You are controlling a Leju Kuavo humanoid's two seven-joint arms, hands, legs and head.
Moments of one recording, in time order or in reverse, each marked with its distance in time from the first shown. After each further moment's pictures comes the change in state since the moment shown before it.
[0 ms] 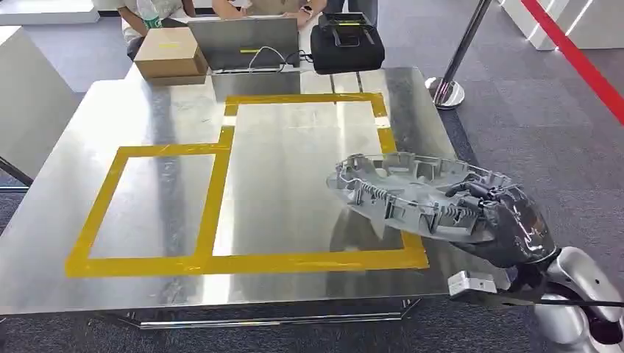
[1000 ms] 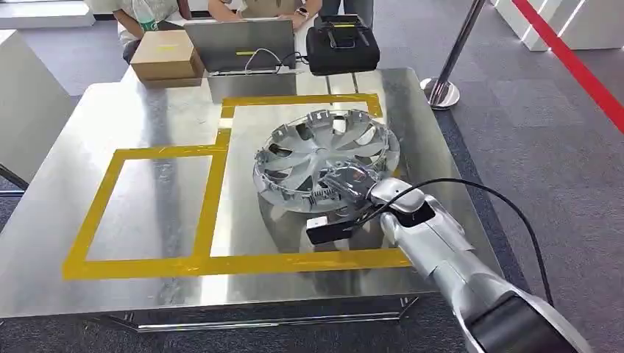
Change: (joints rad) left arm -0.004 -0.009 0.000 0.000 -0.031 -0.025 -0.080; right arm -0.743 0.464 0.657 1.137 0.266 -0.037 0.060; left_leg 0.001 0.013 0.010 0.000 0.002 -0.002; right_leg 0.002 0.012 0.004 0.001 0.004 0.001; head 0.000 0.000
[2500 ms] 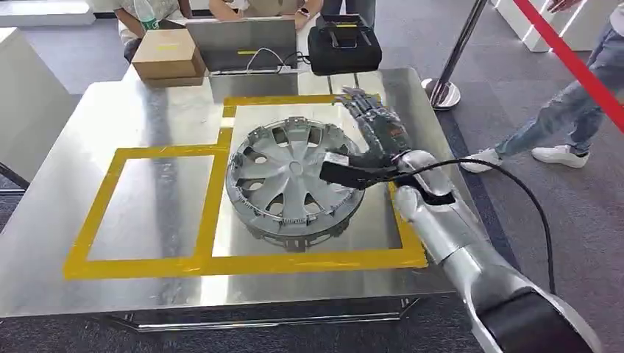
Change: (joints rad) left arm -0.009 -0.005 0.012 0.000 0.043 -0.005 -0.023; right arm 0.042 -0.055 -0.238 -0.204 -0.284 -0.273 0.105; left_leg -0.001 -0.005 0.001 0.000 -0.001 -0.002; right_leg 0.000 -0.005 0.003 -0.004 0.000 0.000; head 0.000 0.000
